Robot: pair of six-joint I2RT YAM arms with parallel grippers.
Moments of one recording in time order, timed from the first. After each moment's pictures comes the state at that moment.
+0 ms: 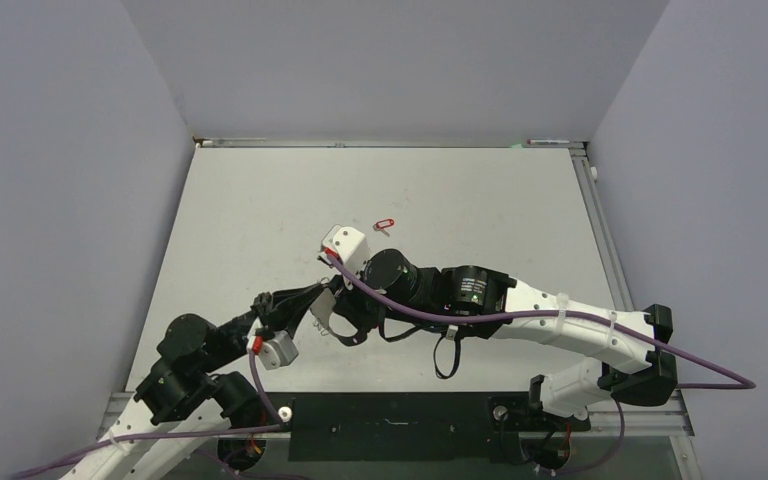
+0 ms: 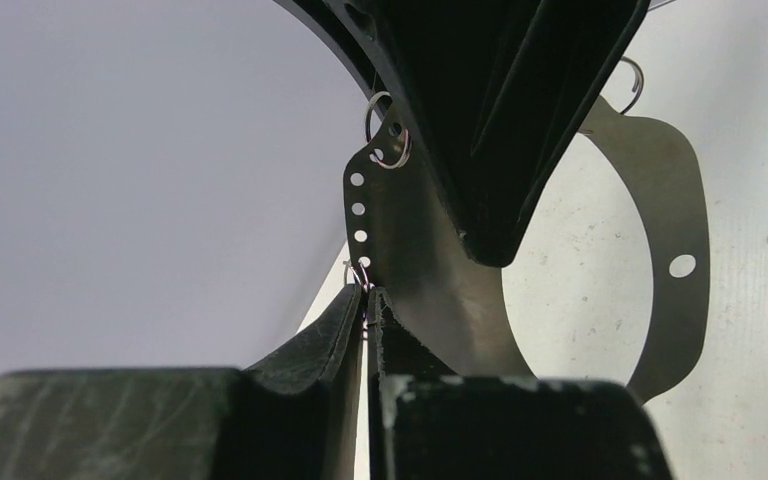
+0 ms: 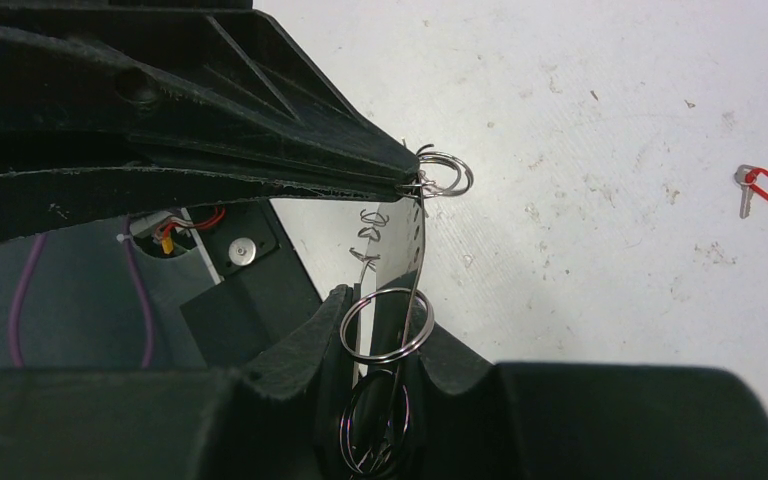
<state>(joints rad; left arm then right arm) -0.77 0.25 0.53 -0.15 0.32 0.64 1.34 1.40 1.52 -0.67 0.16 0.23</state>
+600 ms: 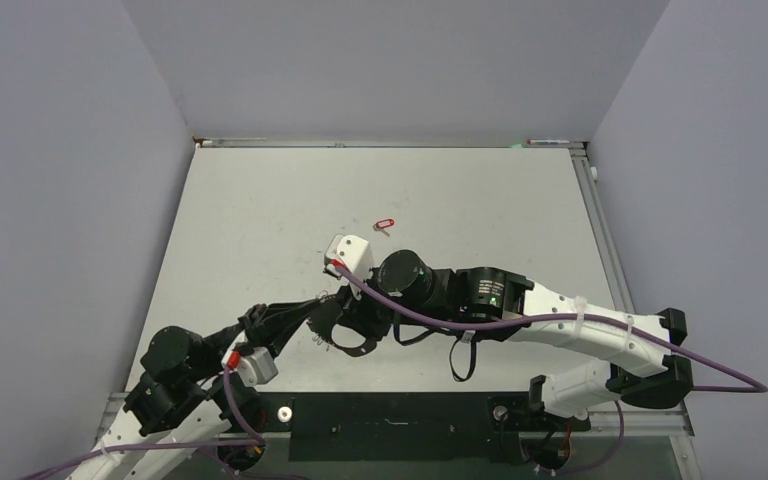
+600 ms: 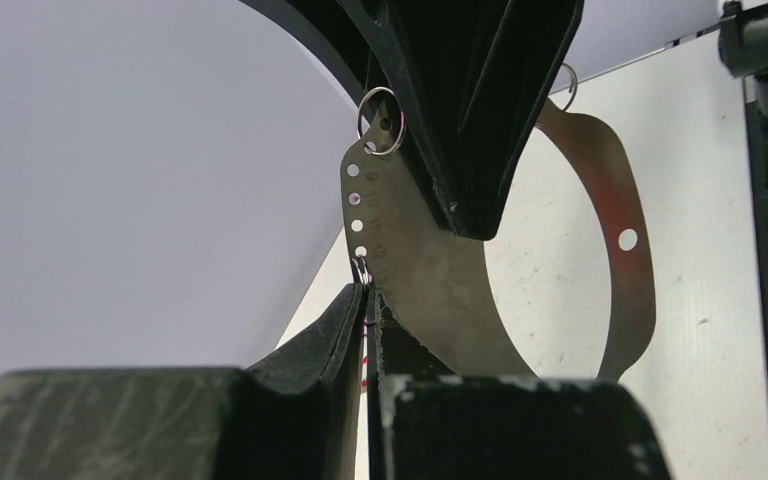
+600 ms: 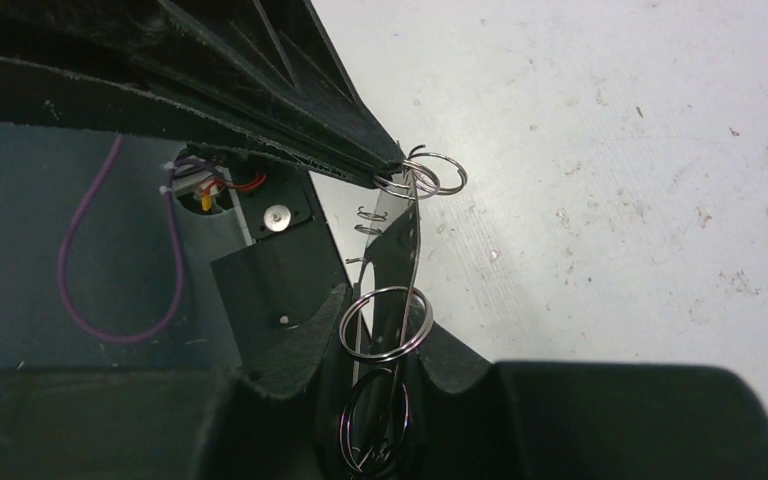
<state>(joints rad) -0.80 0.18 0.55 -0.19 0.39 0.57 1.34 1.36 1.52 -0.70 0.08 0.18</state>
